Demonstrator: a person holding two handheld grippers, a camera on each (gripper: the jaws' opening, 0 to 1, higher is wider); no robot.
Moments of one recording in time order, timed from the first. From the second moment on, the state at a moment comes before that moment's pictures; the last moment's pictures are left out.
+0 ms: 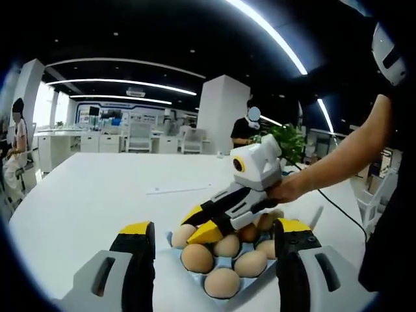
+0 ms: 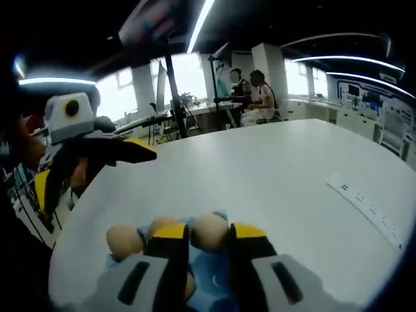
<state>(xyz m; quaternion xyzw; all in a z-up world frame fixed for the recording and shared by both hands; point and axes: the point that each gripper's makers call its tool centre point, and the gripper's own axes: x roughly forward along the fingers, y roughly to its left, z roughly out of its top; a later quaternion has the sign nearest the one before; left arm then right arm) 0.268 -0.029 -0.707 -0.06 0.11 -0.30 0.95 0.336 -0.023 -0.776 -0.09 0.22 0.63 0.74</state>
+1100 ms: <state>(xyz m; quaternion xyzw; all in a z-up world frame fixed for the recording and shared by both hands) 0.264 -0.046 -0.690 -0.05 0.10 -0.31 0.94 0.376 -0.323 -0.760 -0.11 0.22 0.34 0.91</state>
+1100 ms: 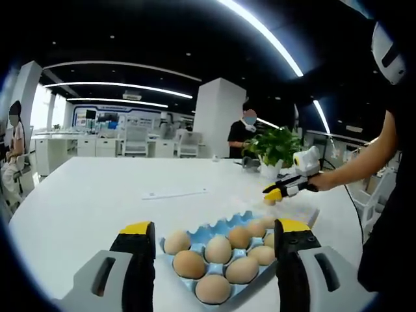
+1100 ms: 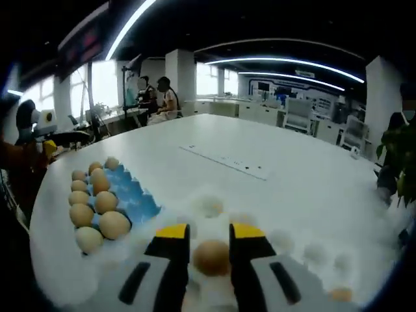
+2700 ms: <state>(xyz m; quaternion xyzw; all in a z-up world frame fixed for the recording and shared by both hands) 0.263 -0.048 -0.691 -0.06 0.10 -0.31 0.94 0.364 -0.295 -0.732 -0.11 0.21 0.42 0.88</state>
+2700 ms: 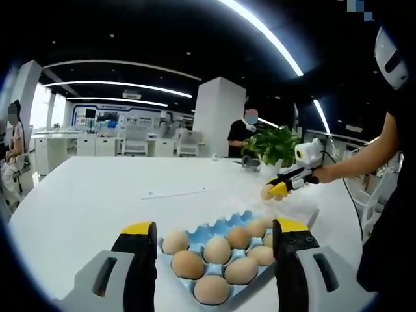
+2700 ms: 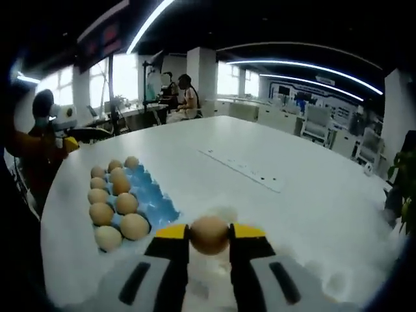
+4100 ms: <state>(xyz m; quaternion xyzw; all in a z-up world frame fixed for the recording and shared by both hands) 0.268 -0.031 -0.700 -0.06 0.10 -0.30 0.95 0.357 -0.127 -0.719 -0.09 0.17 0.56 0.81</state>
